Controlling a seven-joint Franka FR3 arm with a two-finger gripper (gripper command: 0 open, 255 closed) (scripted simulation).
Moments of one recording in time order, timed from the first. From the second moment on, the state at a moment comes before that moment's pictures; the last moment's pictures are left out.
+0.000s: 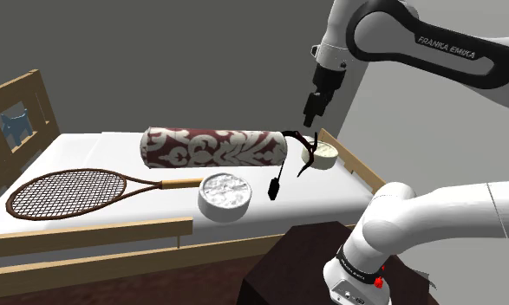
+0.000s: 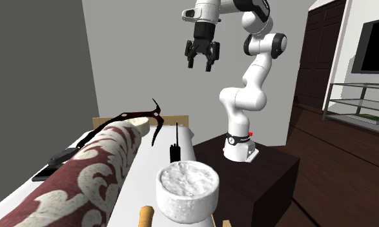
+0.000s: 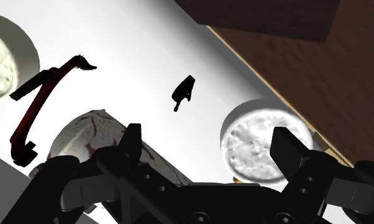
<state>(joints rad) 0.01 -0.82 0.05 -2.26 -0.10 1.49 -0.07</state>
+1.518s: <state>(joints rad) -0.02 -0.24 -0.17 -2.41 0.00 1.94 -0.25</state>
